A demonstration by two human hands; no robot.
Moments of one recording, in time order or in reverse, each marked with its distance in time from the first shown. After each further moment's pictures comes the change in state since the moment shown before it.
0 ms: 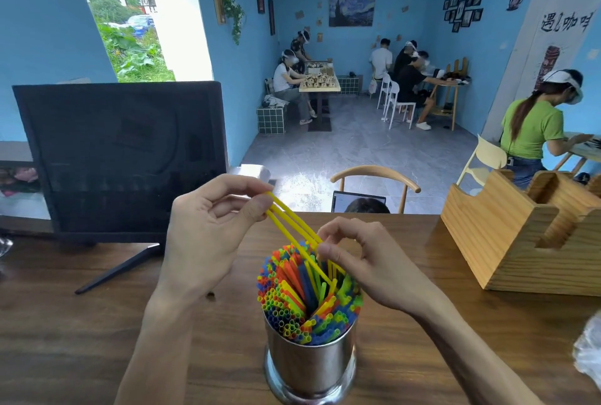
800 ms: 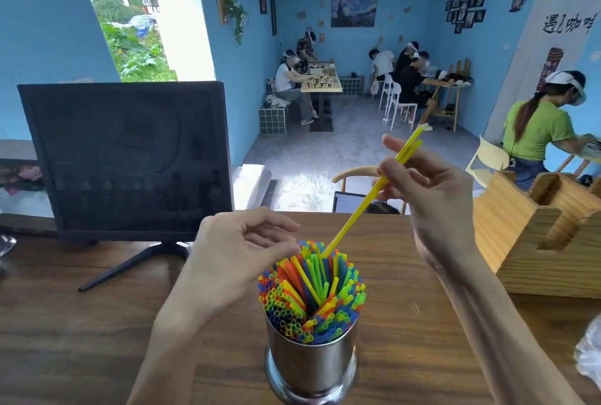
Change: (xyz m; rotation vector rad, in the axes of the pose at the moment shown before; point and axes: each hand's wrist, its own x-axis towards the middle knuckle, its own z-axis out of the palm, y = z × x) left_hand -0.015 -0.007 0.002 0.348 -0.236 -0.055; right_hand 0.024 -0.022 -0.048 0.604 0.577 -0.085
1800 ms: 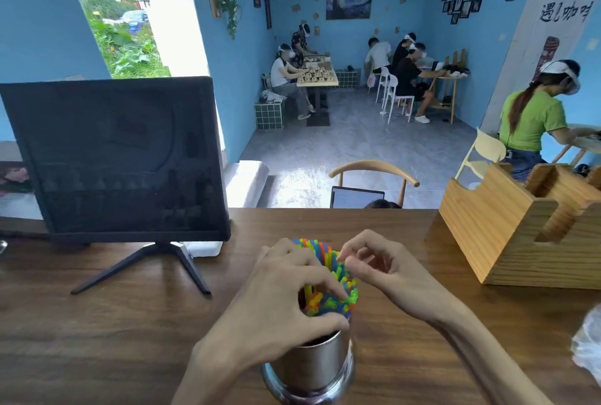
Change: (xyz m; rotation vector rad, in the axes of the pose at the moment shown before) left_hand -0.023 -0.009 0.050 0.346 -0.318 0.212; right_hand -0.058 0.053 -0.034 -0.328 -0.575 0.342
